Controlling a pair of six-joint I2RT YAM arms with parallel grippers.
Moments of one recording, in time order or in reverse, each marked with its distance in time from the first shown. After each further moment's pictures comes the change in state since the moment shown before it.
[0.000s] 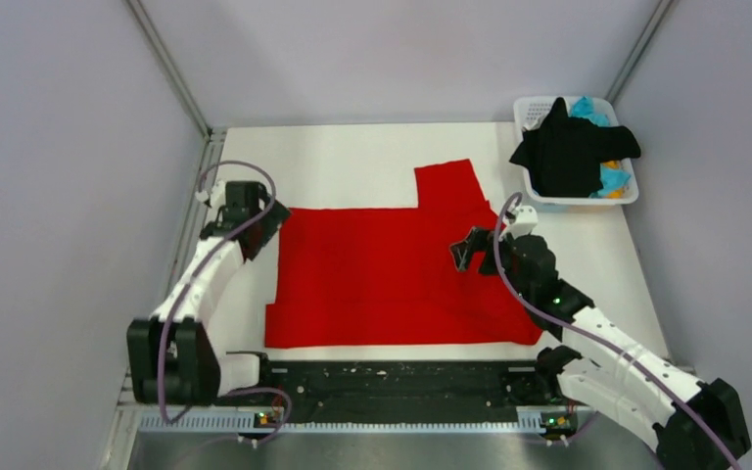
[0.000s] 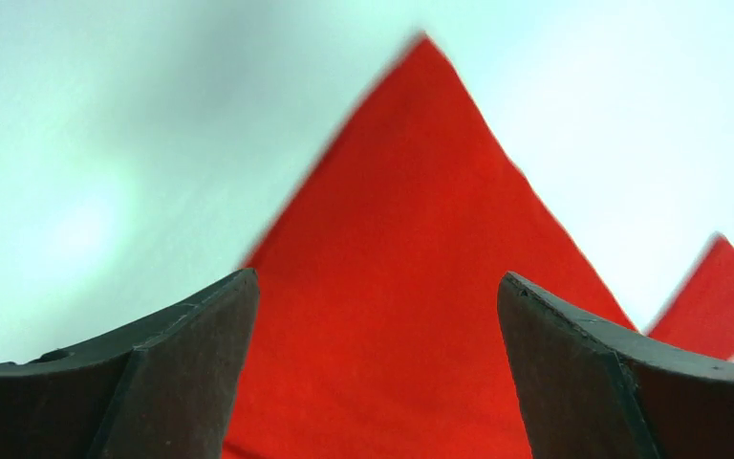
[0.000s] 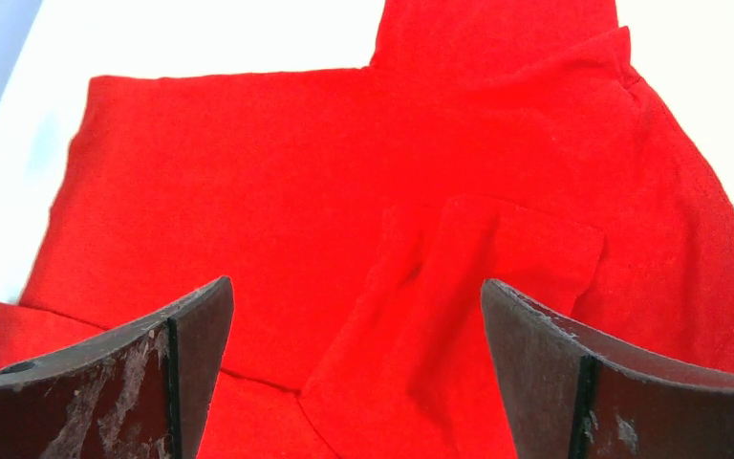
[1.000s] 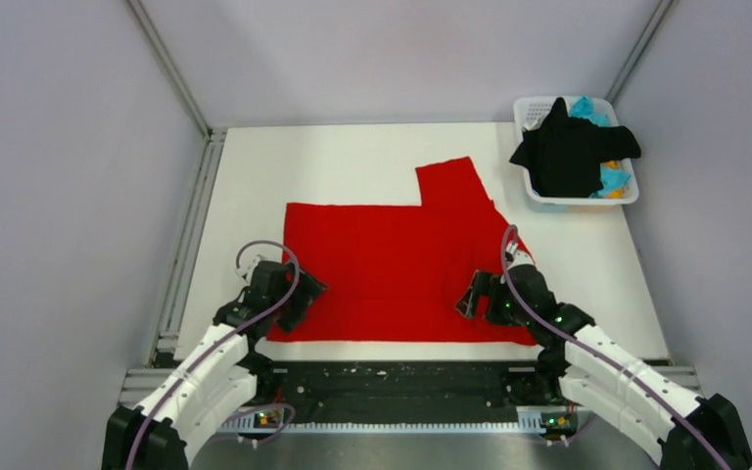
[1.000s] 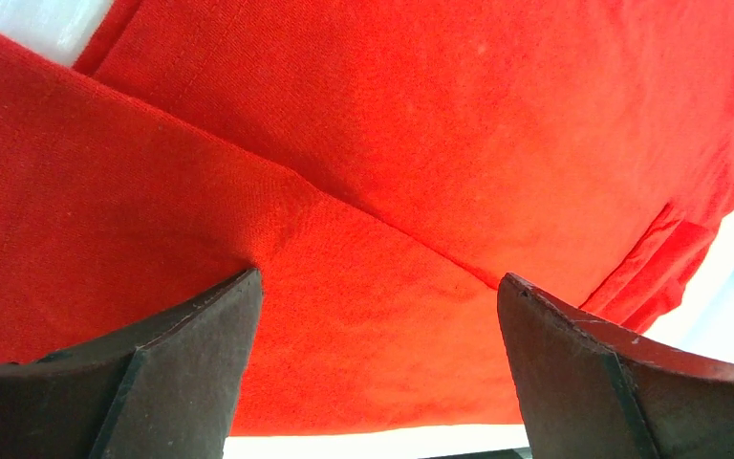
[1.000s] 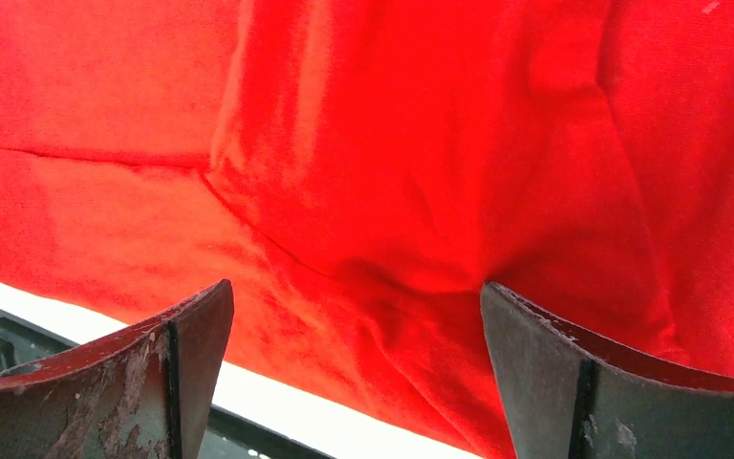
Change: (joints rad) left arm -0.256 -0.431 -0.538 0.041 0.200 -0.241; right arm 0.000 -0.082 -0.170 -0.343 -0.175 0.227
